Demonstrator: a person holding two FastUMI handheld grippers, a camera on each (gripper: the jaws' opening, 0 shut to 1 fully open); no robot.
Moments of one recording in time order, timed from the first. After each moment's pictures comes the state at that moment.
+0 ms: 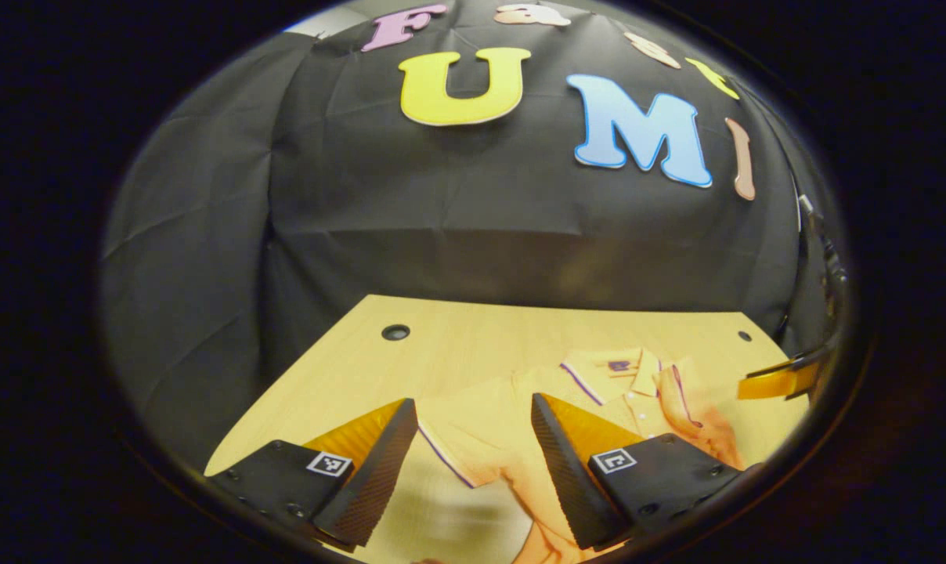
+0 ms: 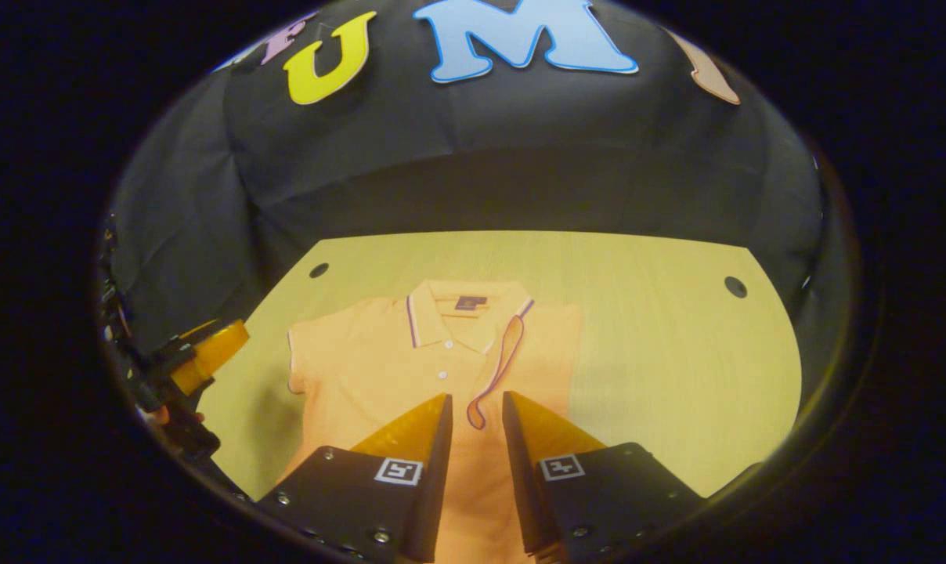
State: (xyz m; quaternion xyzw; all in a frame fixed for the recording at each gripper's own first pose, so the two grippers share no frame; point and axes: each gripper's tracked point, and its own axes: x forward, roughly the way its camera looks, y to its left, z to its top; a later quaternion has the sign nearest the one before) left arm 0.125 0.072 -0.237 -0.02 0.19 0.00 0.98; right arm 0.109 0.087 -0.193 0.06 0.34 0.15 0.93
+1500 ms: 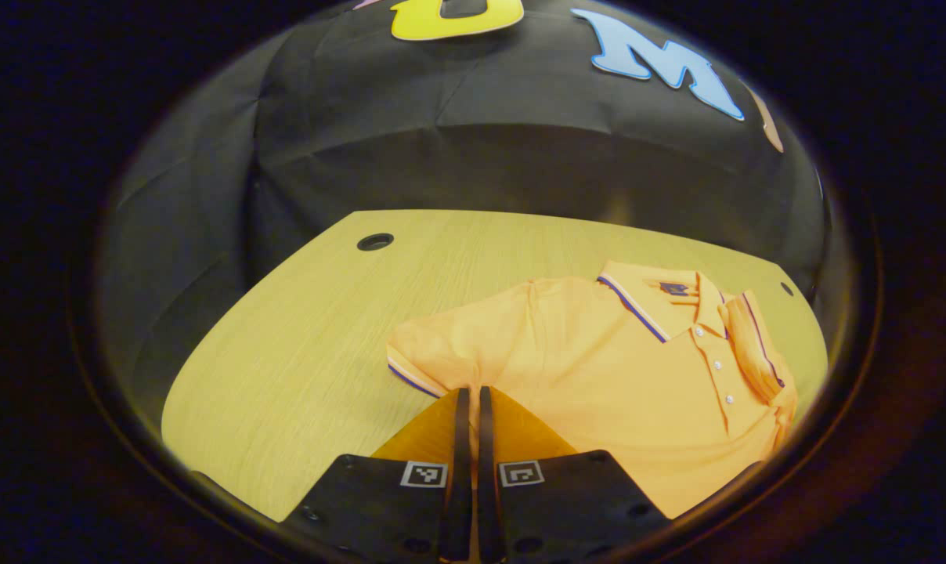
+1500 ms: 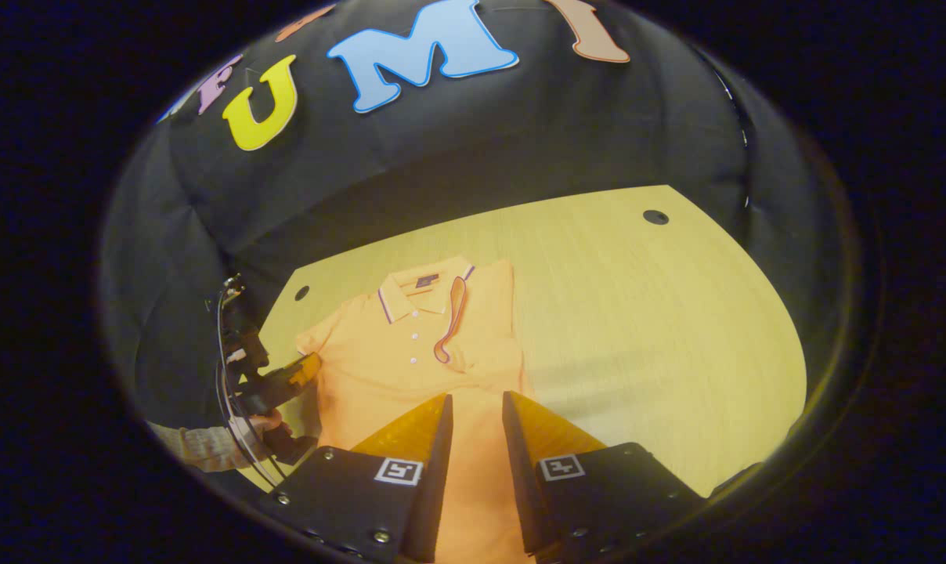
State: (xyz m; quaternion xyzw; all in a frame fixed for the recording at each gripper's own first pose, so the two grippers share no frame) left arm 0.163 0.057 -0.369 -0.01 0.30 0.03 0.95; right arm 0.021 0.033 -0.190 0.16 0.36 0.06 0.92
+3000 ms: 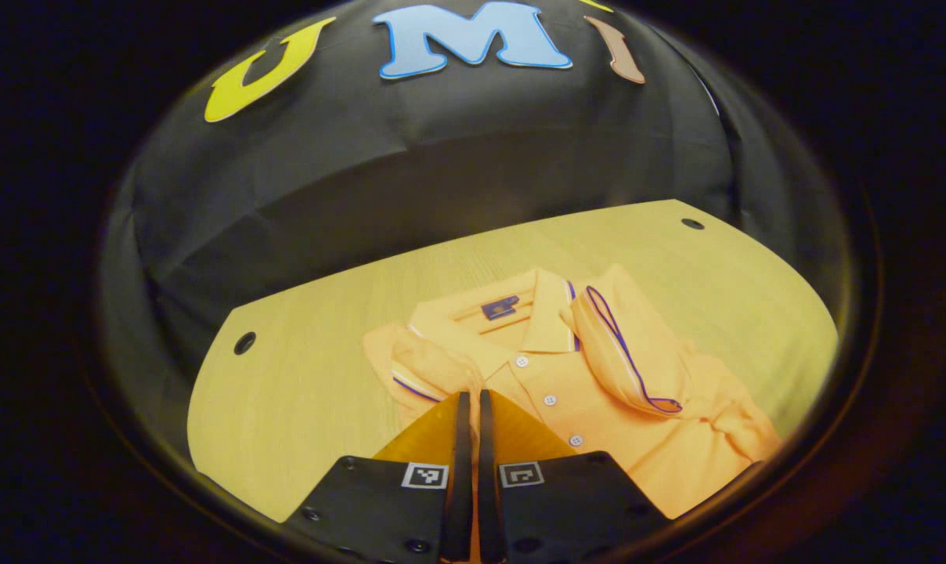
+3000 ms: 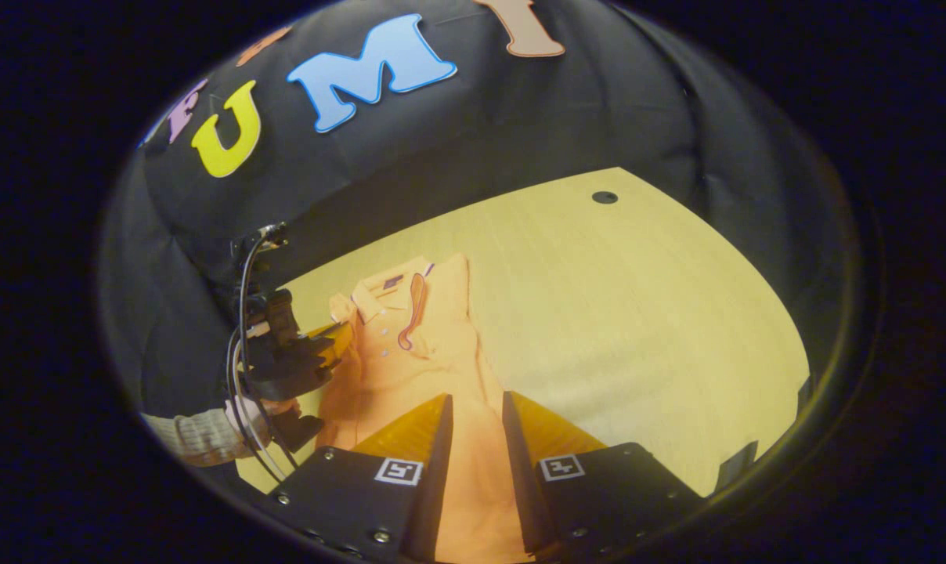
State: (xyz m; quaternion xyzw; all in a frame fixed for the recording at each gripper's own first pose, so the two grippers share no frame) left arm 0.175 -0.121 -0.337 0.12 0.29 -0.16 0.94; right arm -0.016 -0.006 -0.201 0.20 0.35 0.01 0.91
